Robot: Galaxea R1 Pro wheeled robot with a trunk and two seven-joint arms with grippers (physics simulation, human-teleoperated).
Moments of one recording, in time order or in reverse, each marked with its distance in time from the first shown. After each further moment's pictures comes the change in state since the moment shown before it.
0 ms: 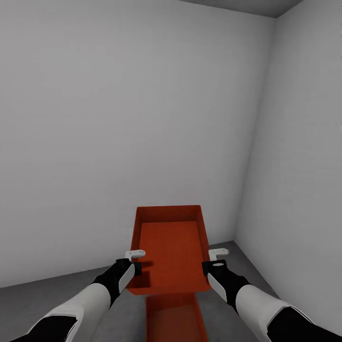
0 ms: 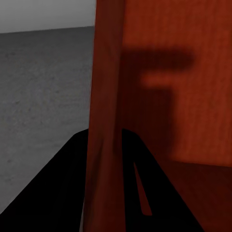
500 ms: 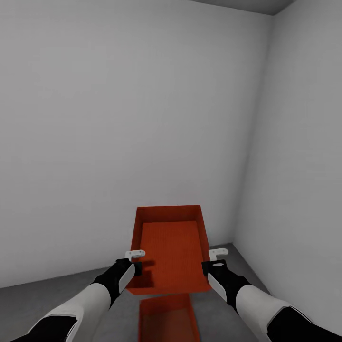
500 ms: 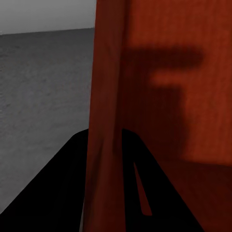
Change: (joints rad) left arm 0.000 0.000 0.000 0.000 0.000 0.000 0.000; right arm 0.000 0.000 0.000 0.000 0.000 -0.001 0.000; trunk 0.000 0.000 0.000
